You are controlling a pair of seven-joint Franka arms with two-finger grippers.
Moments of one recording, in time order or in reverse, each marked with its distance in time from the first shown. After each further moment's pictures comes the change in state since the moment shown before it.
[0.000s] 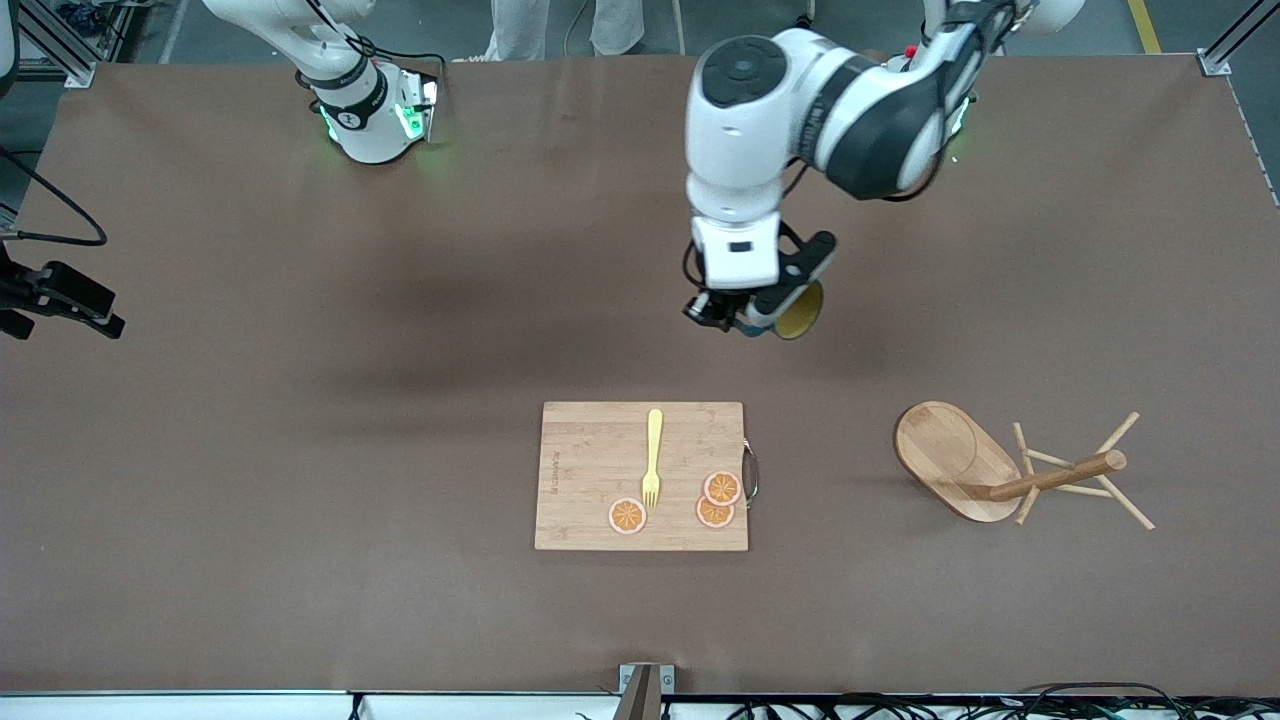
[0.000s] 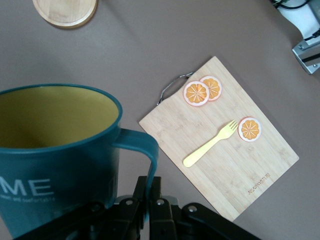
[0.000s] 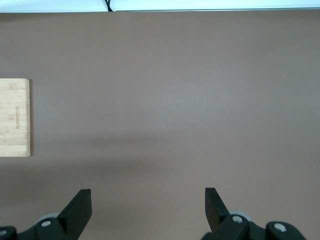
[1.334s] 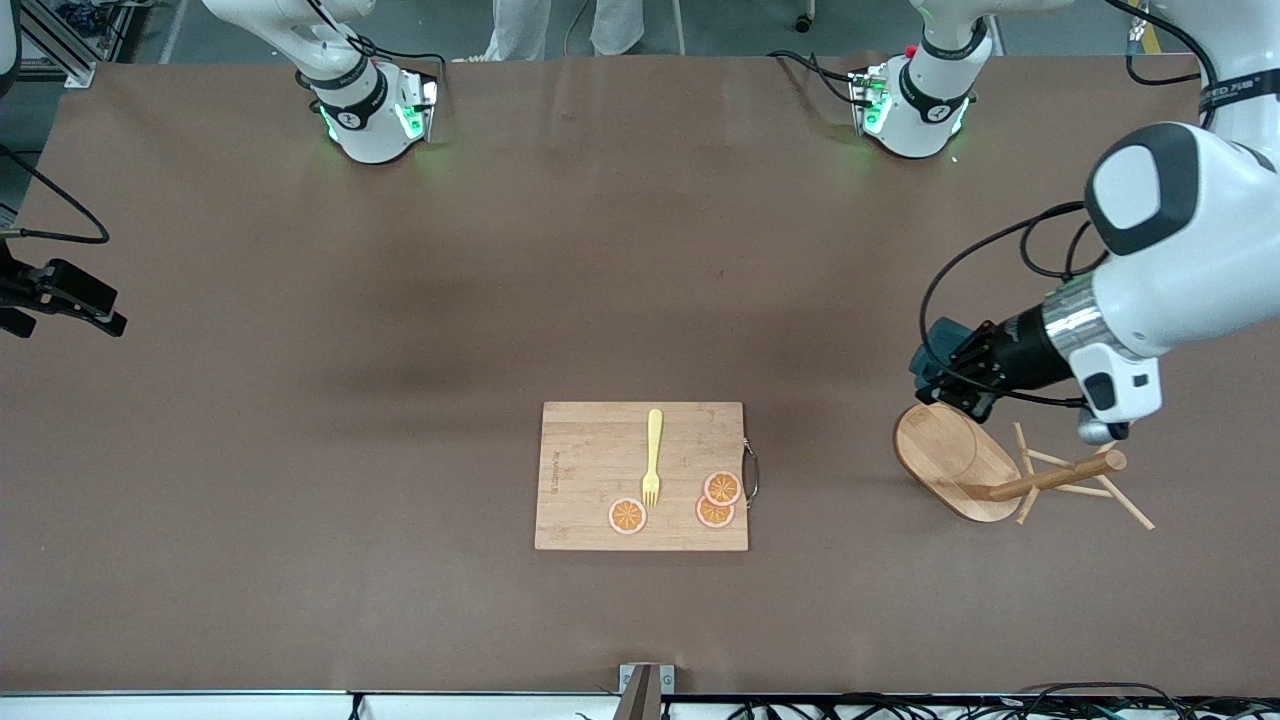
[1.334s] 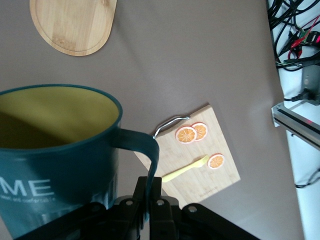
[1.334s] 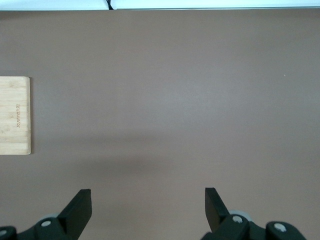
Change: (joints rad) left arm 0.542 -0.030 0.001 -0.040 -0.581 -0.013 0.540; right arm 0.005 -0.001 -0.007 0.004 -0.002 -0.013 0.000
